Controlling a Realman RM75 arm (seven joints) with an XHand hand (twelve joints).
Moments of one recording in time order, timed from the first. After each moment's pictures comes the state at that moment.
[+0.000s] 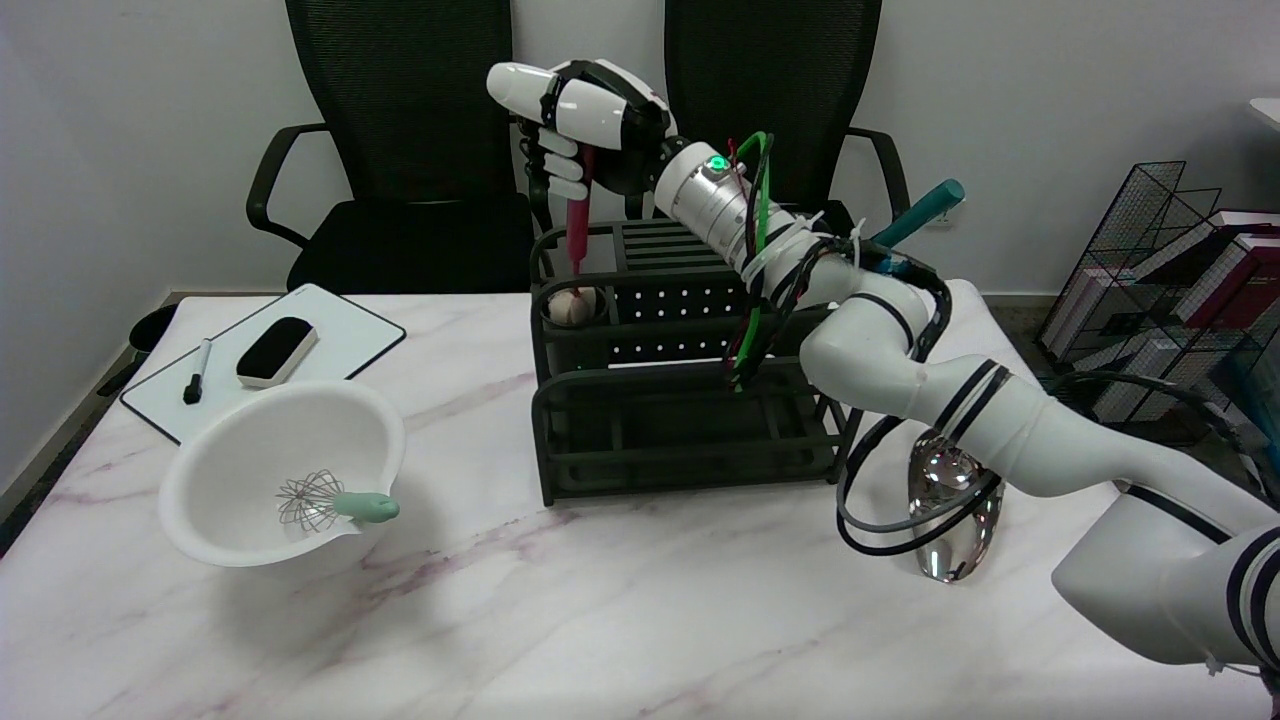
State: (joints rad) arm 0.71 -1.12 -2.21 1.24 0.46 0.20 1.86
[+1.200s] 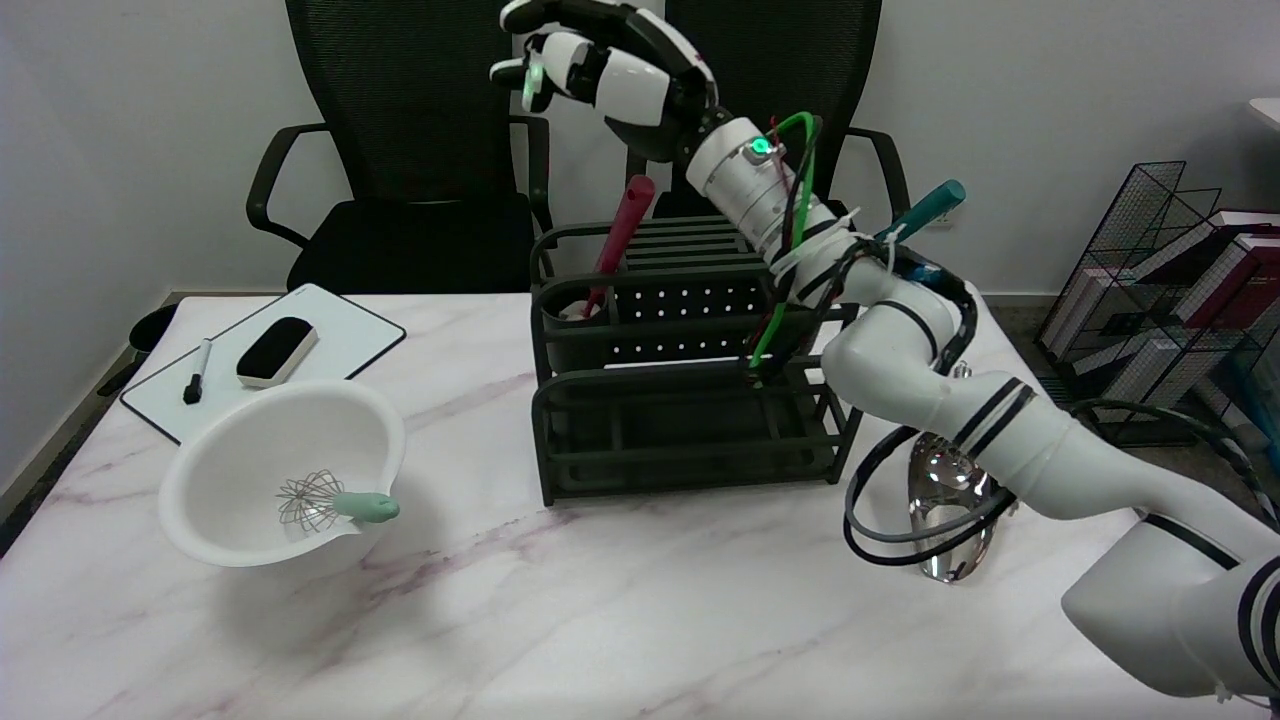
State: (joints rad) arm 0.63 -1.12 -2.10 1.31 0.42 0.32 1.83
